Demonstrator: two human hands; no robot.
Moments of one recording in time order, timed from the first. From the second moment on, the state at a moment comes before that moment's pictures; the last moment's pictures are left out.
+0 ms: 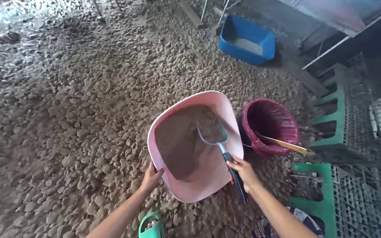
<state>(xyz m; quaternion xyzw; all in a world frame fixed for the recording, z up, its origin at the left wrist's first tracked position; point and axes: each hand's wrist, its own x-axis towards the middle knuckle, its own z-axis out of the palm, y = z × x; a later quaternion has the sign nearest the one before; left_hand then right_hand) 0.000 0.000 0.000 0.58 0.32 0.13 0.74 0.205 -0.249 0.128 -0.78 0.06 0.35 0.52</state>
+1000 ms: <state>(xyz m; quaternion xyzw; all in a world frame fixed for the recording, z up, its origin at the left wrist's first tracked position) 0.001 -0.078 -0.038 0.41 0.47 -0.09 0.78 0.187 -0.277 0.105 -0.79 -0.09 0.38 0.46</state>
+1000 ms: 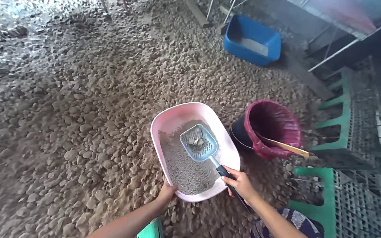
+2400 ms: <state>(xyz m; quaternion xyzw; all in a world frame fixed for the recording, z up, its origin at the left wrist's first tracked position) 0.046 -0.019 -0.025 0.72 0.40 -0.17 0.53 0.224 -0.063 0.091 -0.90 -0.20 0.38 -0.08</state>
